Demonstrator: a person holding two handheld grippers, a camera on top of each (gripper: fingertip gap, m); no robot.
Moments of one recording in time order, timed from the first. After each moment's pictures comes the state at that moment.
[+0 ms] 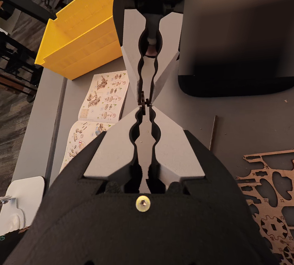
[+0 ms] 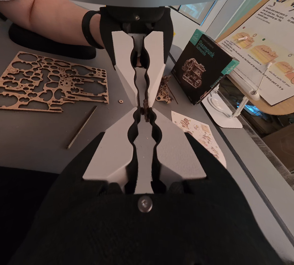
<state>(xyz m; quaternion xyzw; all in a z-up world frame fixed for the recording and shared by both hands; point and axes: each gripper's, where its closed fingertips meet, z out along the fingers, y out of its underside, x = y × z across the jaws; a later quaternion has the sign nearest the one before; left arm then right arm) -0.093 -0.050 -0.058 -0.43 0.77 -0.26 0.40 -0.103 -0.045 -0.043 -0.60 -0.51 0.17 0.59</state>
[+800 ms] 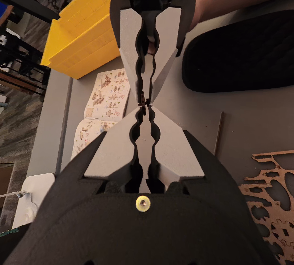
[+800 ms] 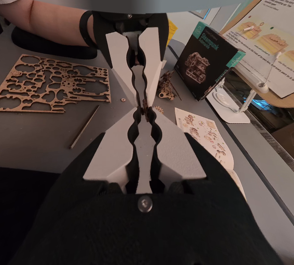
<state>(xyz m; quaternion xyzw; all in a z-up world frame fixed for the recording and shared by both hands) -0.092 -0.048 -0.063 -0.42 0.77 -0.23 0.41 -0.103 -0.044 -0.049 -0.61 -0.50 0.19 0.58</state>
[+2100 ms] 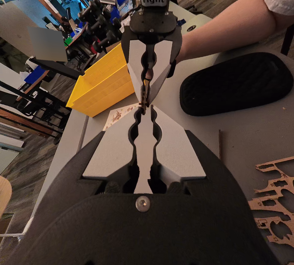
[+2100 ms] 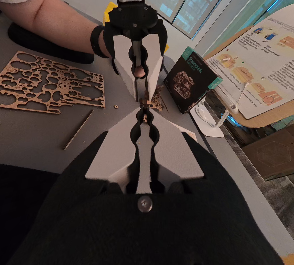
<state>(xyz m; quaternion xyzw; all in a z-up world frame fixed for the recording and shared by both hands) -0.097 -0.065 -0.022 -0.32 0.74 -0.32 0.50 -0.099 -0.056 -0.021 -0.56 -0.52 0.14 0.62</state>
